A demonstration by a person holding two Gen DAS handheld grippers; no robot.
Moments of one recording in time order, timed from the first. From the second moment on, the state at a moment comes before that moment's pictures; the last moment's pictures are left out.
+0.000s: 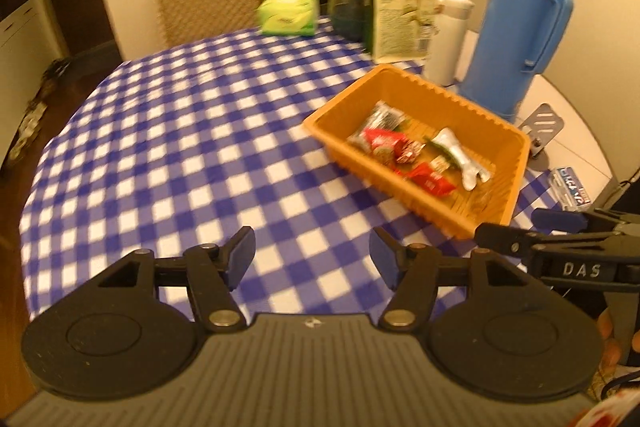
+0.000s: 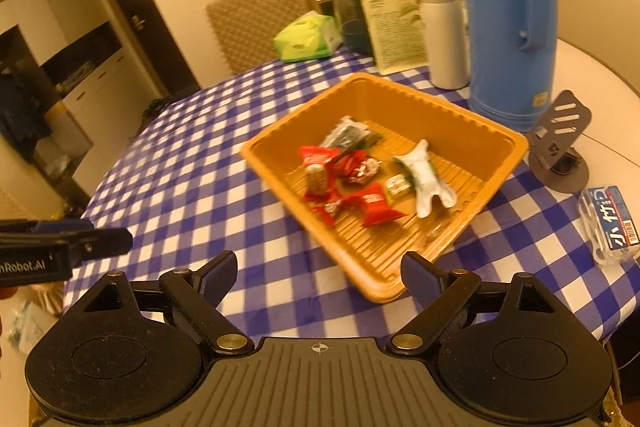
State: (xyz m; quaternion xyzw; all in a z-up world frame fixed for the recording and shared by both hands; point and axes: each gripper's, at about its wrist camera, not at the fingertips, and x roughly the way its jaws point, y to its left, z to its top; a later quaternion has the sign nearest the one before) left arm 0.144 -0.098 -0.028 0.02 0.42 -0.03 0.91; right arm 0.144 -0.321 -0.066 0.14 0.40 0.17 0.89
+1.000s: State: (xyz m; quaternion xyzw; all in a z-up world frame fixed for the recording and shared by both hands) left arm 0.038 0.017 -0.032 -0.02 0.46 0.03 0.89; right arm 0.067 -0.180 -0.046 0.07 0.46 0.20 0.86
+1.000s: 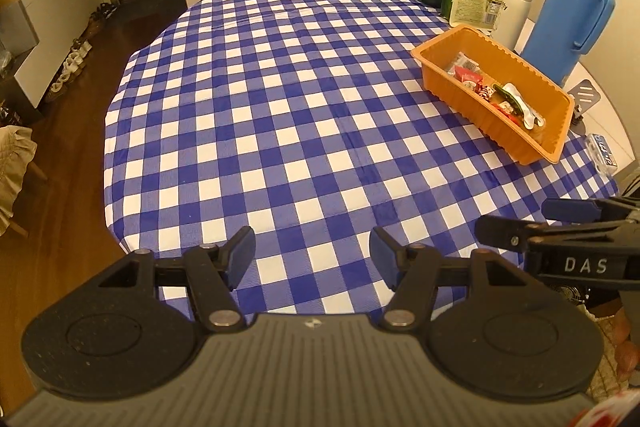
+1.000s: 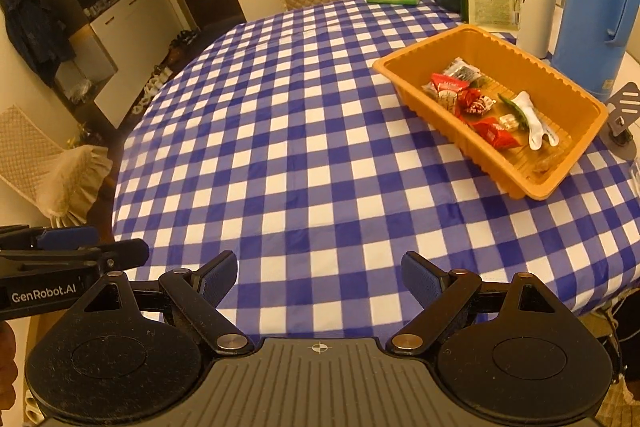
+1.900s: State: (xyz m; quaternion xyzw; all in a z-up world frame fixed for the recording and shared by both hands) left arm 0.032 0.027 -0.025 -0.01 0.44 -0.01 0.90; right arm 0.053 -0.164 -0.036 0.08 0.45 0.17 0.87
